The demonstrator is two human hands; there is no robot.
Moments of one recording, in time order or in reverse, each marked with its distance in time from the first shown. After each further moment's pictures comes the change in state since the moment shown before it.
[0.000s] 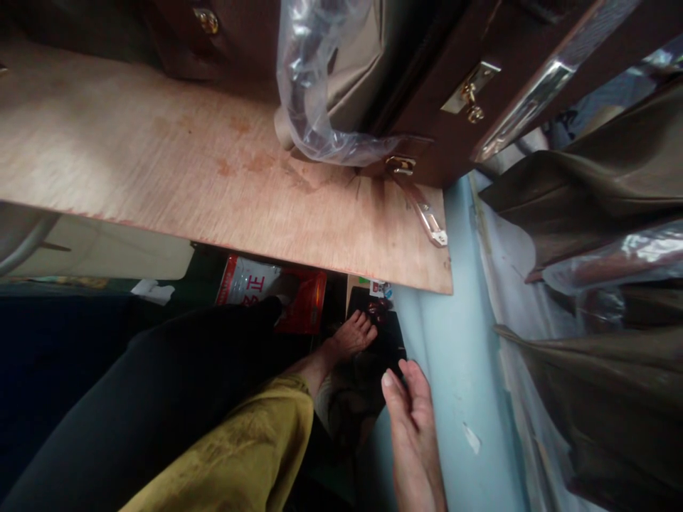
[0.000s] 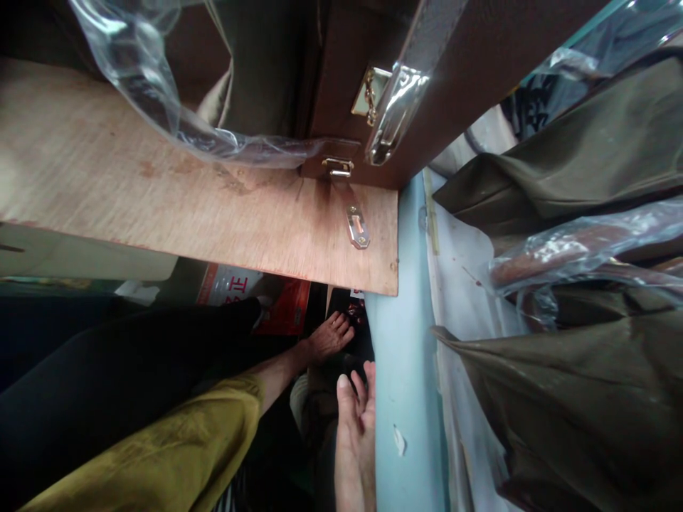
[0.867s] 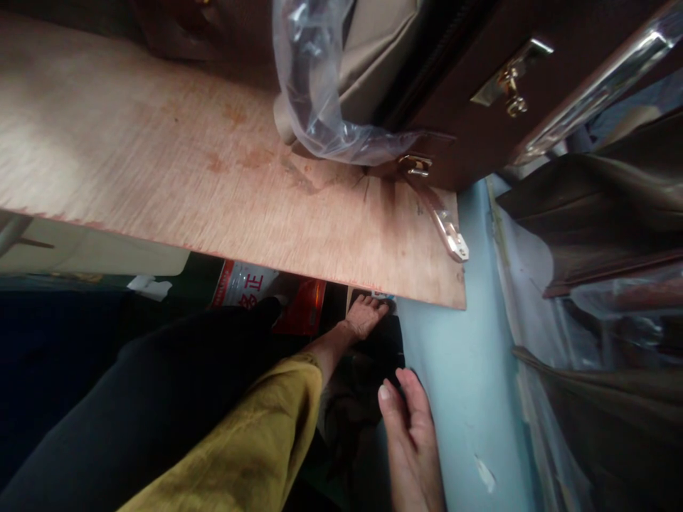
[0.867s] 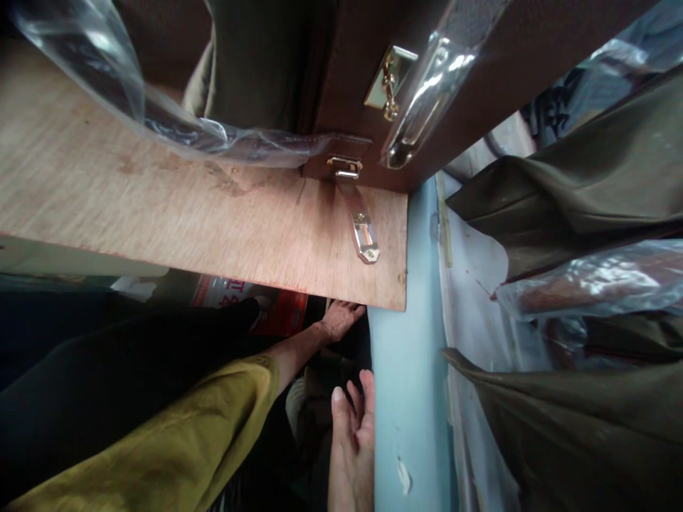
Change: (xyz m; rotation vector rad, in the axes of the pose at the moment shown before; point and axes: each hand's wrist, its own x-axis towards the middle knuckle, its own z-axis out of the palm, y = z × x) left_hand 0.056 -0.030 -0.013 -0.202 -0.037 -0.231; right_hand 0.001 -0.011 -0.001 -0.101 -0.050 0.108
